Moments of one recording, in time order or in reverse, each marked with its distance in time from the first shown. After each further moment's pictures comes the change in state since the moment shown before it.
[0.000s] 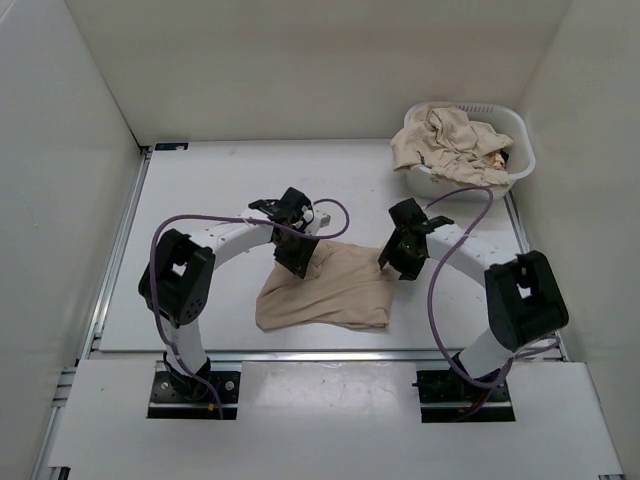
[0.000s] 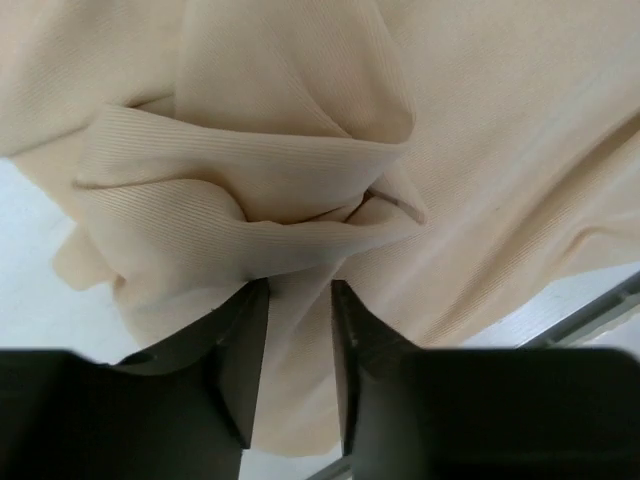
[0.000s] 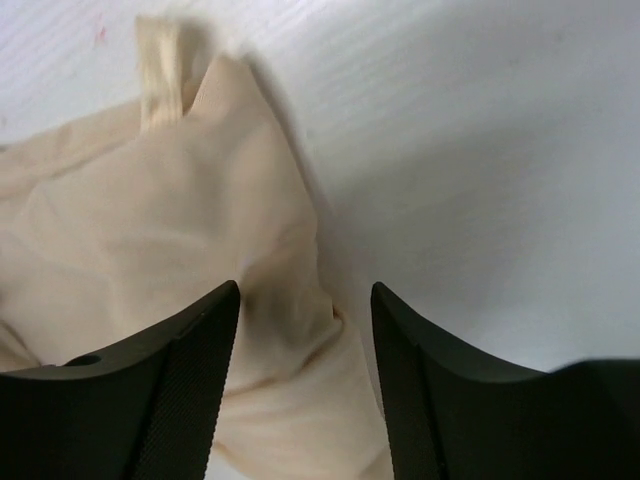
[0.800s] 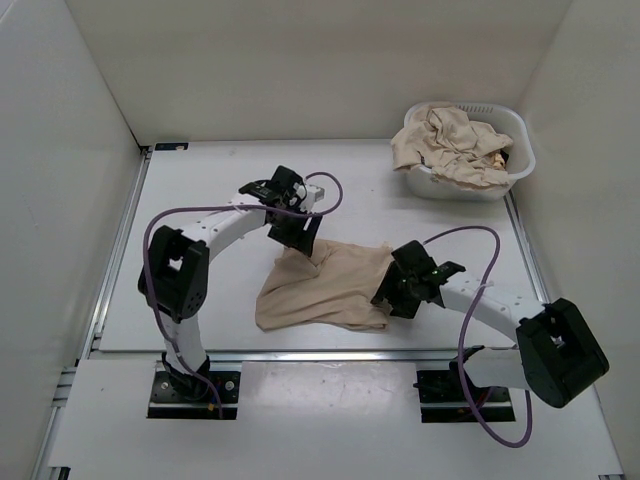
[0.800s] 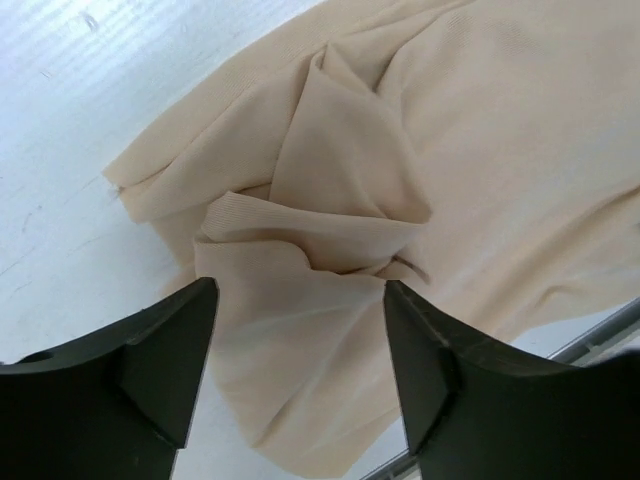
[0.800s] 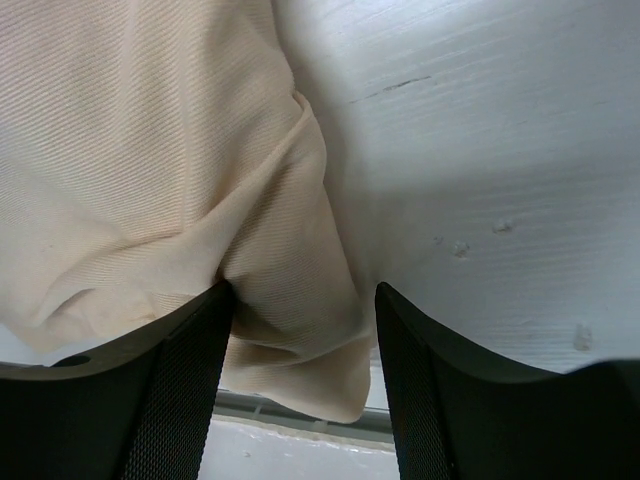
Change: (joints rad) left arm 0.079 0.006 0.141 0.009 0.013 0.002; right arm 0.147 -0.365 -0.391 0.136 -0.144 0.109
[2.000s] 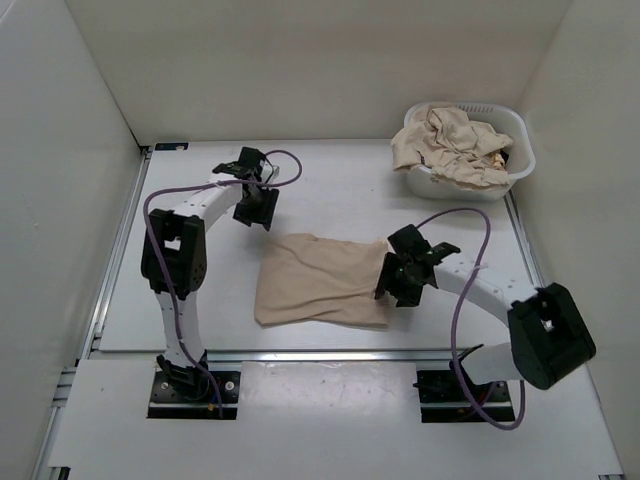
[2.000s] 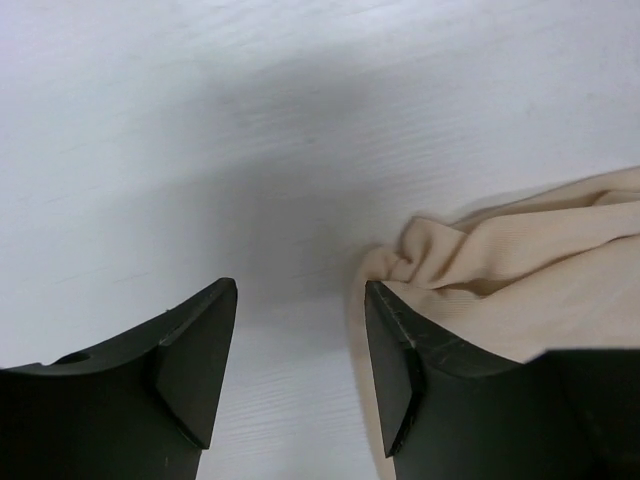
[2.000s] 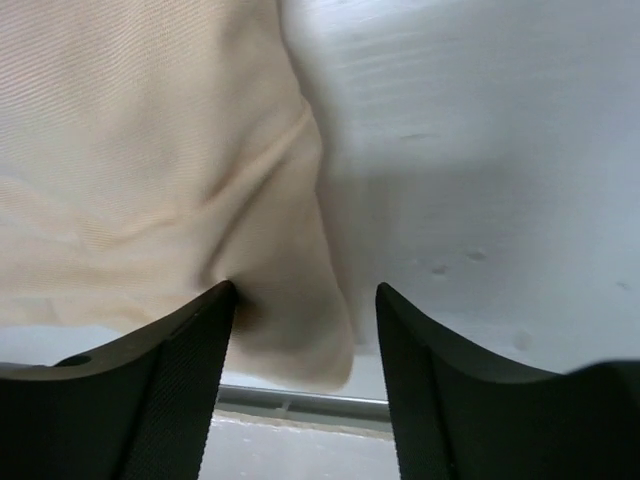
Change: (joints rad) left arm 0.230 0.190 0.164 -0.057 -0.212 0.003; right arm -0.031 0.140 0.162 -0.117 -0.003 -0.199
